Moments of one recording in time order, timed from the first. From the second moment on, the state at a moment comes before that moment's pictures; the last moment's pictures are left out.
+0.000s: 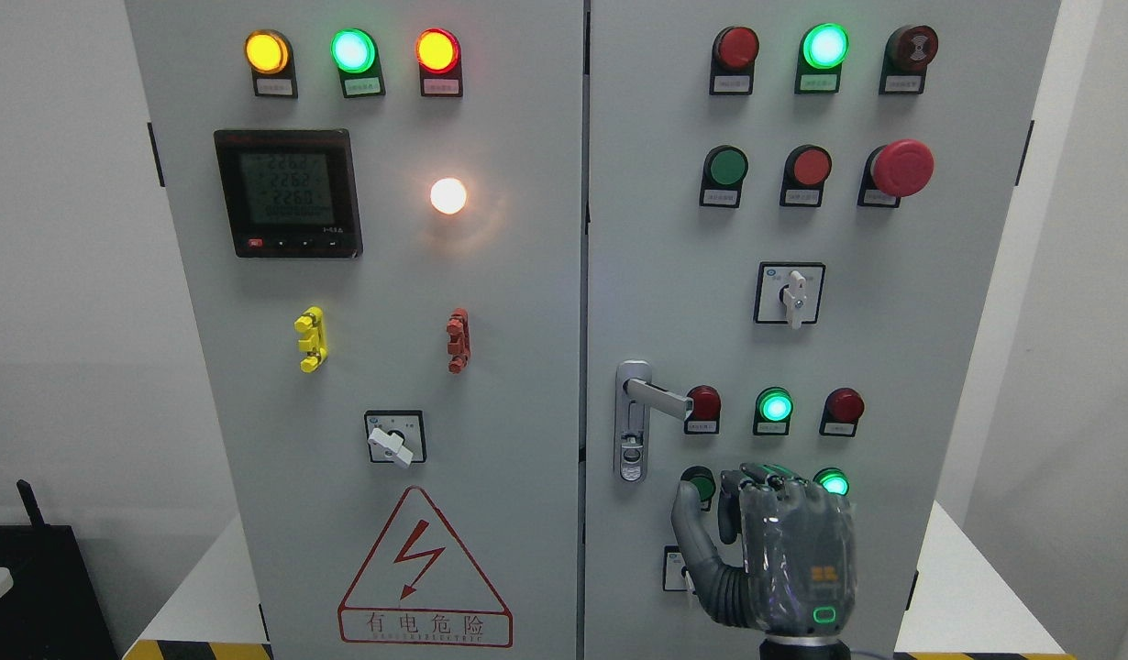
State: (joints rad) left arm 0.06 -0.08 0.00 0.00 0.11 -0.13 -0.07; right arm -0.30 0.14 0.16 -1.74 1.30 -0.01 -0.39
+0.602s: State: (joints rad) left arm 0.06 -0.08 0.00 0.00 0.11 -0.13 -0.07; right arm -0.19 0.14 0.12 -1.85 1.30 -0.09 -0.40
